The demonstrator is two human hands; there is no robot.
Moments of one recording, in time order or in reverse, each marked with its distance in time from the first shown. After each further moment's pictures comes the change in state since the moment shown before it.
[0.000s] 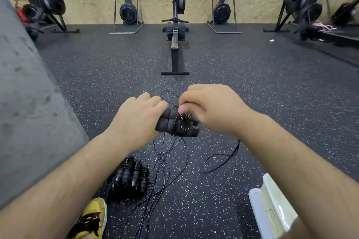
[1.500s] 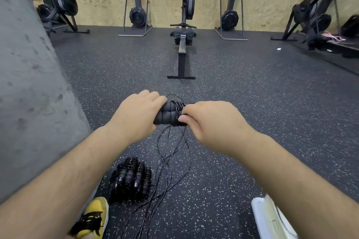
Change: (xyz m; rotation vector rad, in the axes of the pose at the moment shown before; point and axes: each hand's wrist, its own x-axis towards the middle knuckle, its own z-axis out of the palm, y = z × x) left_hand -0.001 -0.028 0.004 -0.057 -0.071 -0.110; right_hand -0.007 -0.039 0.001 -0.128 -0.032 0.062
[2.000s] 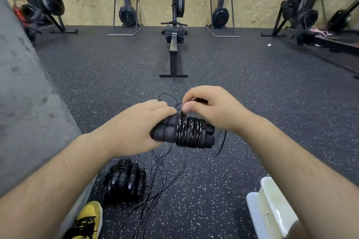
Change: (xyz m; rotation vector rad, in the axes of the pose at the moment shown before) left_hand -0.005 0.023 -0.021 -0.483 -0.089 0.234; right_hand 0.012 0.060 0.021 0.692 0.065 0.080
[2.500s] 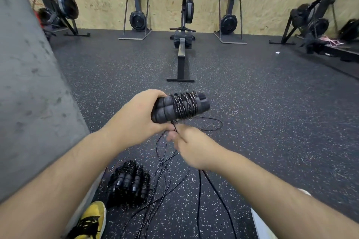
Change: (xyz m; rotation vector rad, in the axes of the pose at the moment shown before) left_hand -0.001 -0.008 -0.011 -0.174 0.229 -0.378; right_hand -0.016 -0.030 0.077 -0.001 -0.252 0.209
